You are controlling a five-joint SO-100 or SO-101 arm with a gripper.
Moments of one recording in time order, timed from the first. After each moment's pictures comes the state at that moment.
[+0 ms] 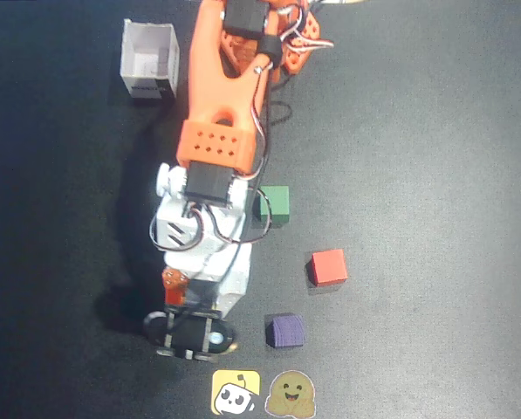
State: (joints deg) arm 5.8 76.6 84.8 54.3 87.7
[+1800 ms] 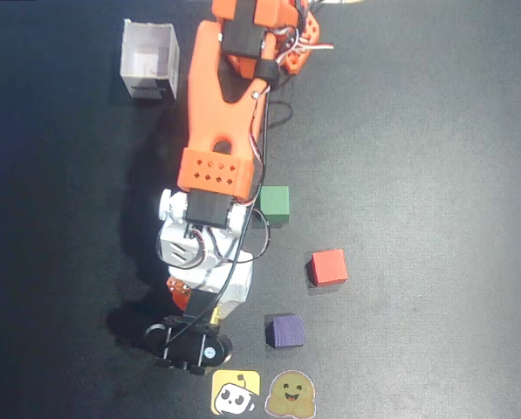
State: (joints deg) arm 6.1 69.3 84.6 54.7 92.4
